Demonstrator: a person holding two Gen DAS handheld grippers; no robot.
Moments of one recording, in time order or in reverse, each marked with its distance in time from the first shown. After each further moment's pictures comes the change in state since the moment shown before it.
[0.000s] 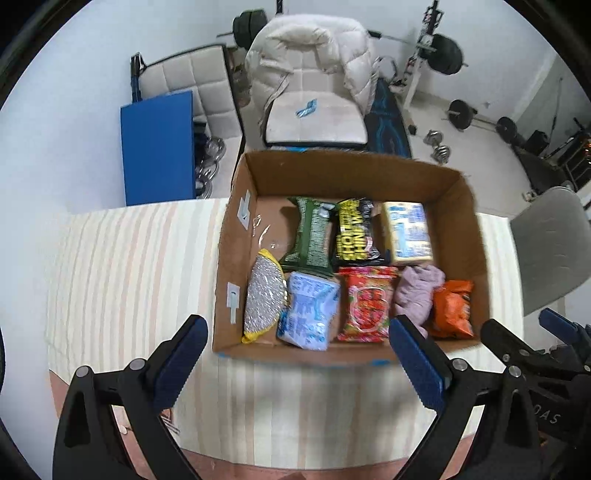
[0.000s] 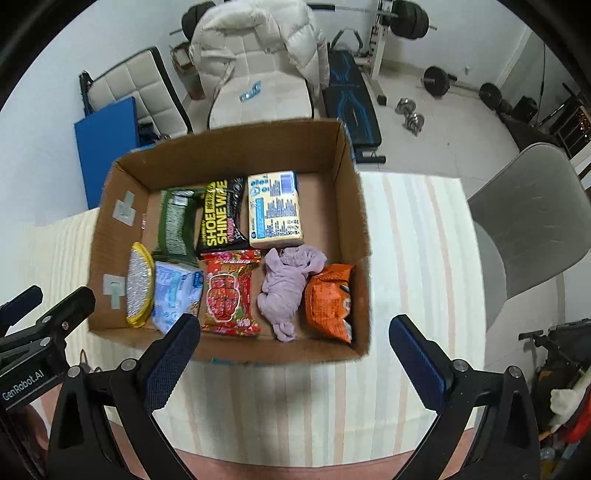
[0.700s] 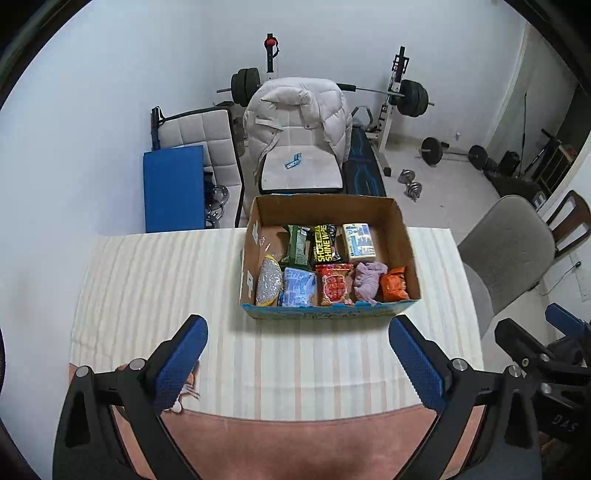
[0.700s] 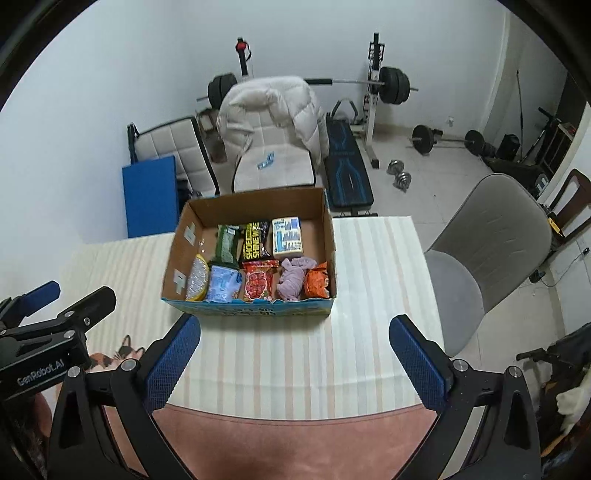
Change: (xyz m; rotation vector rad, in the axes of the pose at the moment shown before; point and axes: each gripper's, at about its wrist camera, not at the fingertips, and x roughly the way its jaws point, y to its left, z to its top) left arm -0.173 0.000 -0.087 0.024 -0.195 -0.038; right arm -0.212 -0.011 -0.122 -0.001 -0.282 0.036
